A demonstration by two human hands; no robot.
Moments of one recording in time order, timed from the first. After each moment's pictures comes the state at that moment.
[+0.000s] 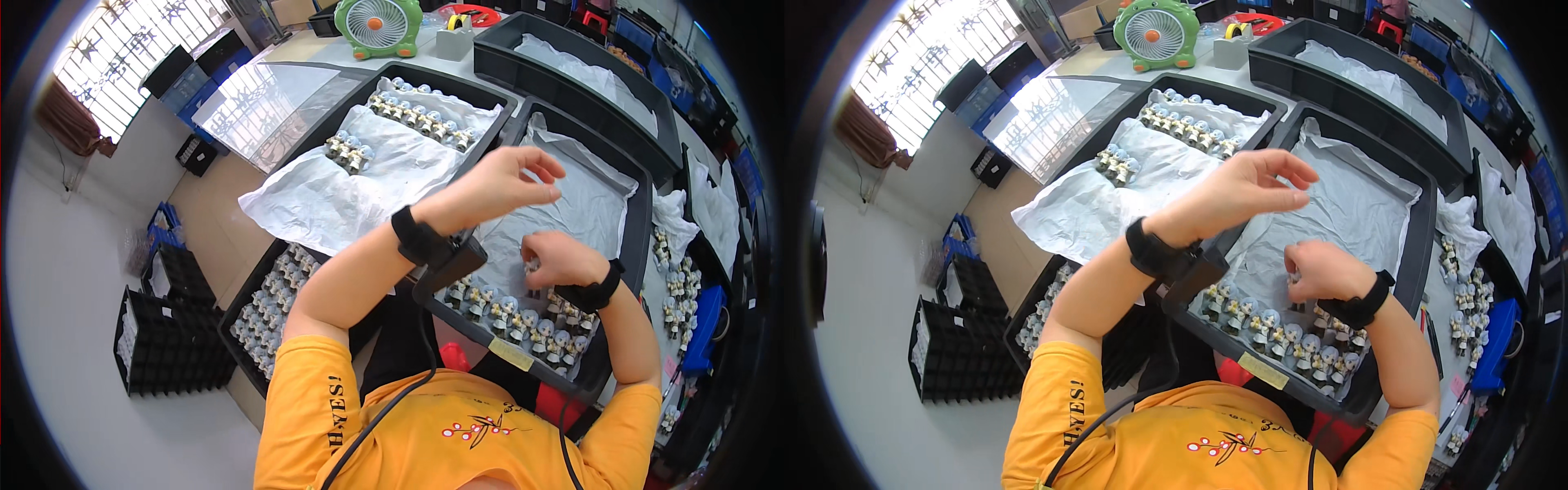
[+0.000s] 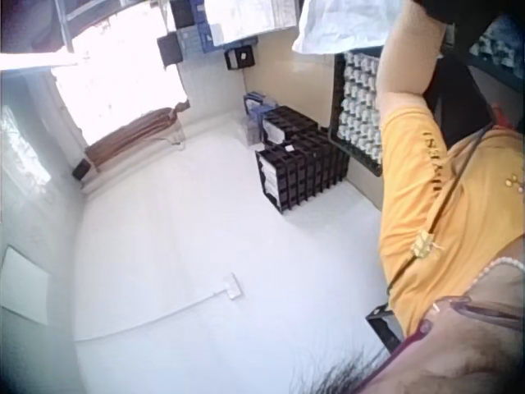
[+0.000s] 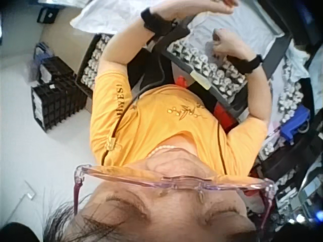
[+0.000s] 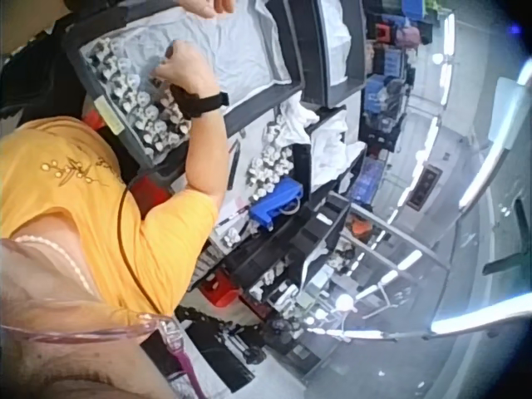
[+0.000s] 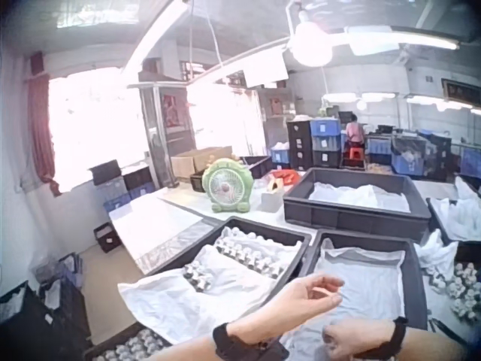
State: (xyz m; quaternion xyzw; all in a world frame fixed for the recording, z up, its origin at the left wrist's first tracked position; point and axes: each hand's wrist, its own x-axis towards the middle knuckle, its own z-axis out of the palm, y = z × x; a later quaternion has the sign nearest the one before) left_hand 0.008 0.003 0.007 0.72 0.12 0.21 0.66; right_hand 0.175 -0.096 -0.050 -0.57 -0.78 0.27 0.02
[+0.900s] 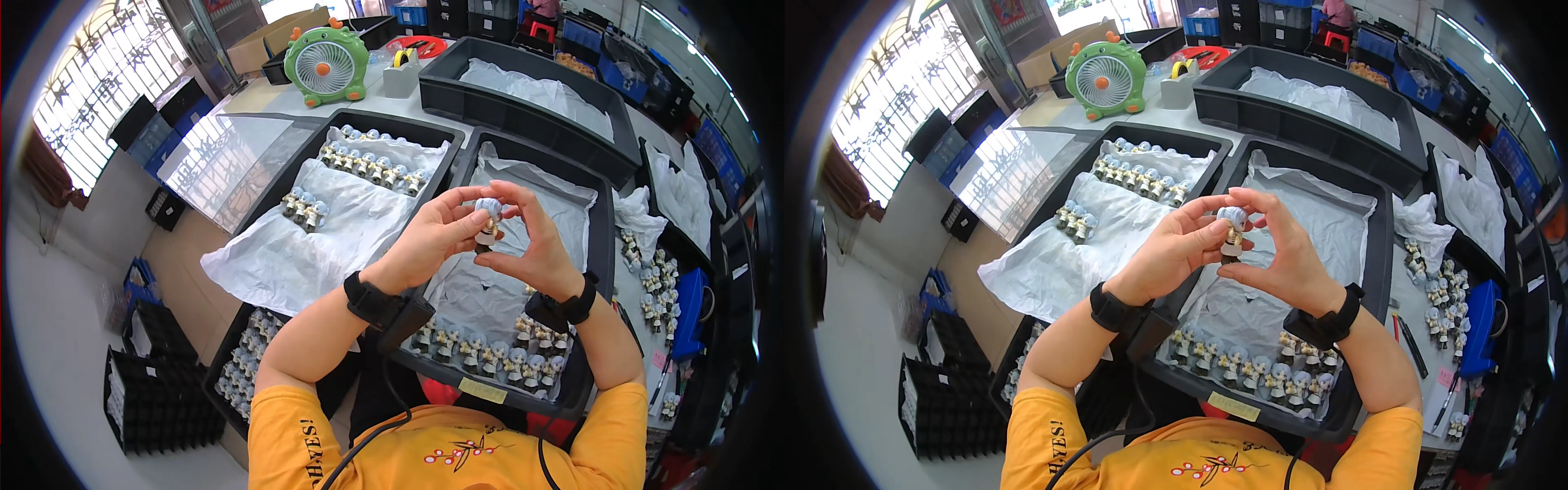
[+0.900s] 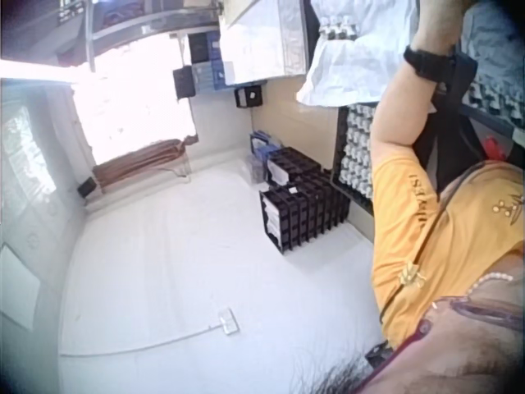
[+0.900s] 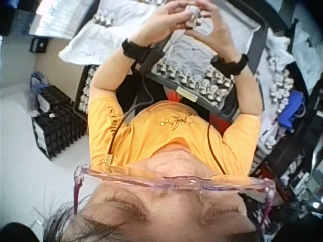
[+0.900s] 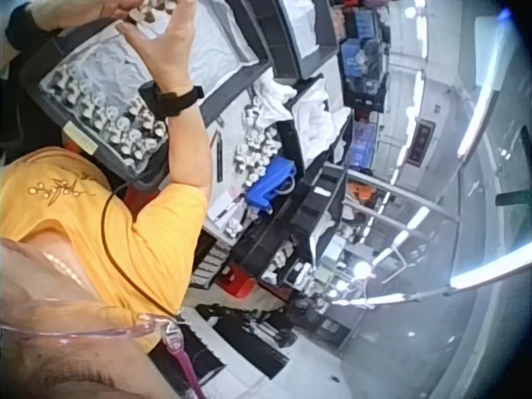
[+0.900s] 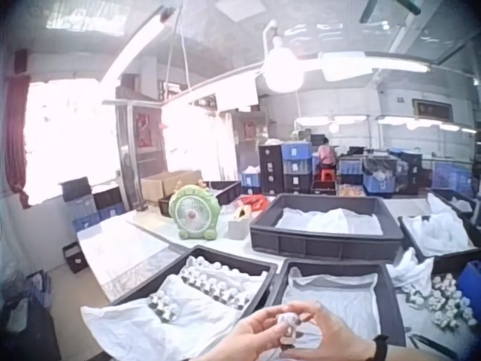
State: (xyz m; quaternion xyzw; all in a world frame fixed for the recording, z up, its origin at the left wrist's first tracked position) left_hand 0.001 0.006 -0.012 0.51 0.09 0.22 0.83; right_hand 0.166 -0.087 -0.010 -0.48 -0.72 0.12 0.49
